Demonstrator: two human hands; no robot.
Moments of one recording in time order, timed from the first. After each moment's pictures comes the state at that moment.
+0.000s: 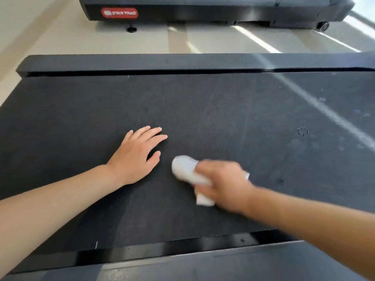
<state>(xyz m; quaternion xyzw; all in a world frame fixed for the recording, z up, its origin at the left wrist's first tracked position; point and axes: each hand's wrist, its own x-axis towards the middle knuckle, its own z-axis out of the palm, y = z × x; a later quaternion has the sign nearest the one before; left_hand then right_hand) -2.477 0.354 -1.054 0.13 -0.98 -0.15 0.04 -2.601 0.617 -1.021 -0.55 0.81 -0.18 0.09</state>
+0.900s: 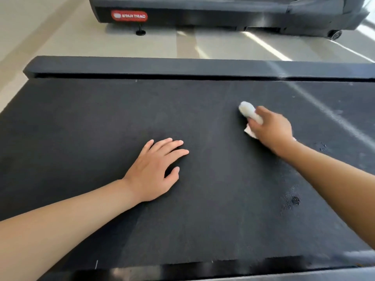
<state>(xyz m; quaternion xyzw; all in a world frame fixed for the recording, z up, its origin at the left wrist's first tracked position) -2.488 0.375 -1.063 0.09 -0.98 -0.17 0.07 -2.784 0.578 -1.024 -0.29 0.94 -0.16 -0.05</state>
